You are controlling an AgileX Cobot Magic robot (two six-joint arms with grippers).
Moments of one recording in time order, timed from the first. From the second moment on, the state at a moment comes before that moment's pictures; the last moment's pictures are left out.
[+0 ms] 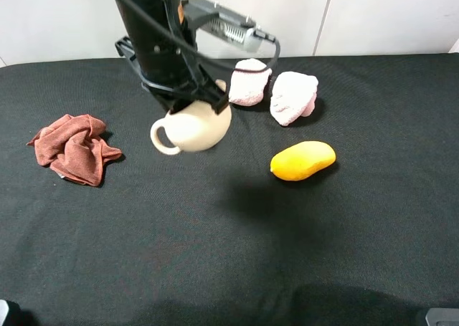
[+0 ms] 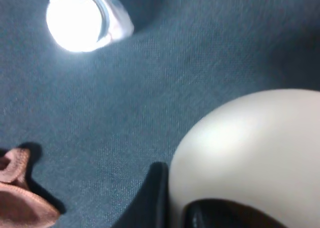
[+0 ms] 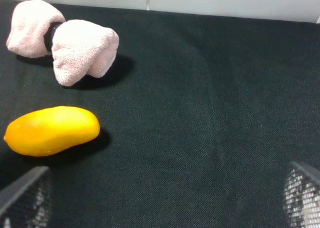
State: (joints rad) left arm -0.75 1.80 -1.42 0.10 1.02 -0.13; right arm 0.05 0.00 -0.54 0.06 1.12 -0.15
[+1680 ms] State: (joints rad) left arm -0.36 1.84 -1.54 0.13 1.02 -0.12; right arm 0.05 0.00 -0.54 0.06 1.12 -0.15
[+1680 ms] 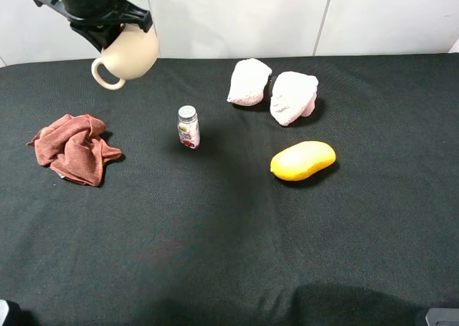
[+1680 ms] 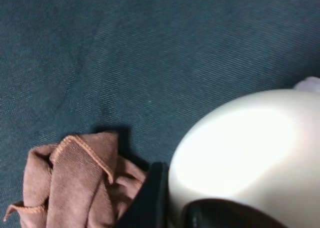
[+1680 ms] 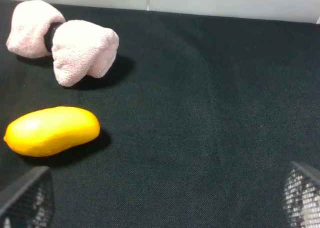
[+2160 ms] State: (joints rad) left arm -0.29 1.91 -1.55 0.14 0.99 -0.12; right arm 0.05 0.00 -0.54 0.06 1.12 -0.15
